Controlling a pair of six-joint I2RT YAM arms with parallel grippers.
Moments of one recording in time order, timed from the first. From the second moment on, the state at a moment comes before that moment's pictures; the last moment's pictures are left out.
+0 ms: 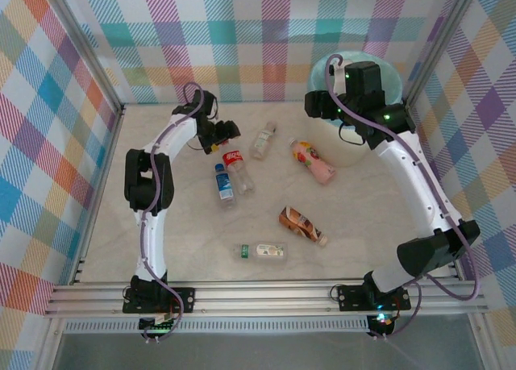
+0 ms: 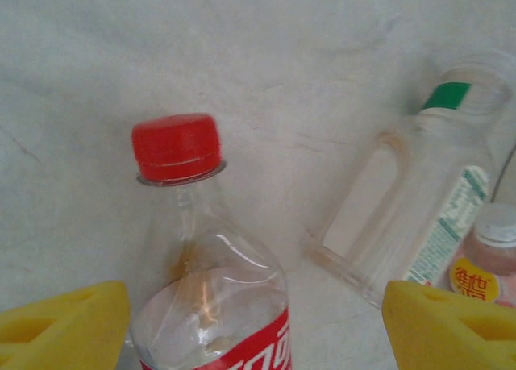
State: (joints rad) left arm -0.23 2.22 1.92 -0.82 0.30 -0.63; right arm 0.38 1.52 1.80 -0.81 0.02 0.18
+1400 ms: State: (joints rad) left arm -0.31 2.34 2.02 -0.92 0.32 -0.59; right arm 0.38 1.47 1.74 -0.79 0.02 0.15
